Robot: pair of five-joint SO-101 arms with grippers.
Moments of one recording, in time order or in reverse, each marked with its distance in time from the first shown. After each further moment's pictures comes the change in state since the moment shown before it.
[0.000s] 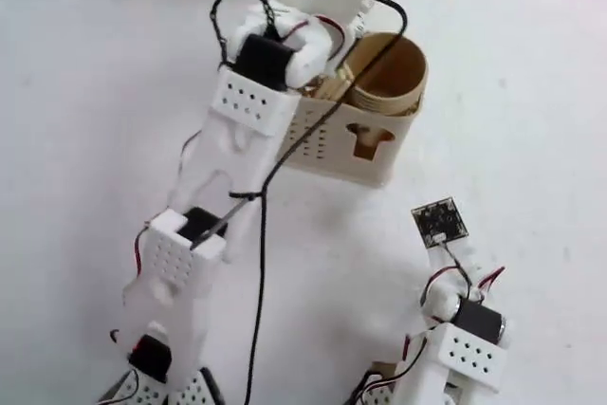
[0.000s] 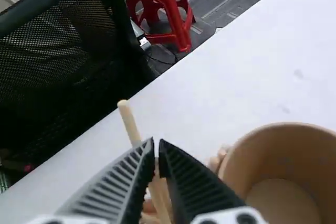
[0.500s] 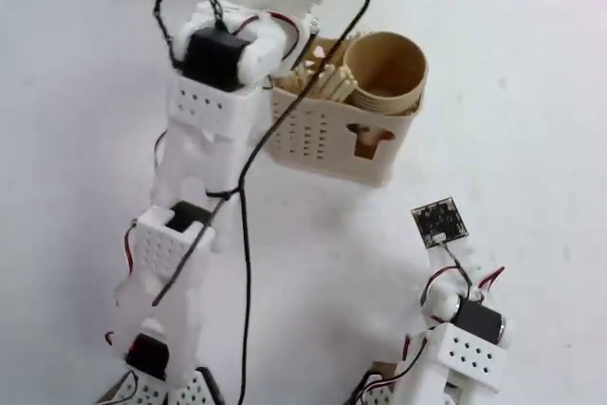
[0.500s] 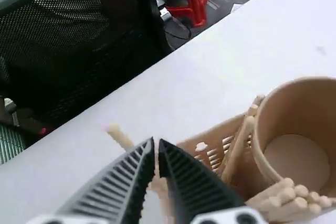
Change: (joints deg) left arm -5.2 0.2 -16.4 19.3 0.0; right arm 0.0 0.0 0.0 0.0 0.0
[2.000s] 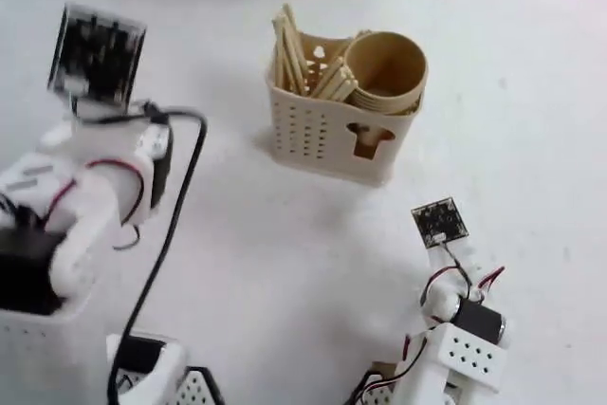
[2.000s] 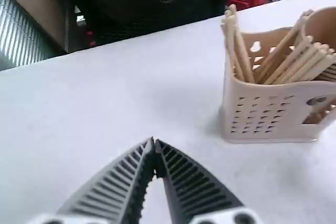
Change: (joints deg) left arm -14.9 -84.8 90.5 -6.1 7.6; right arm -0.4 0.0 0.0 -0.2 0.0
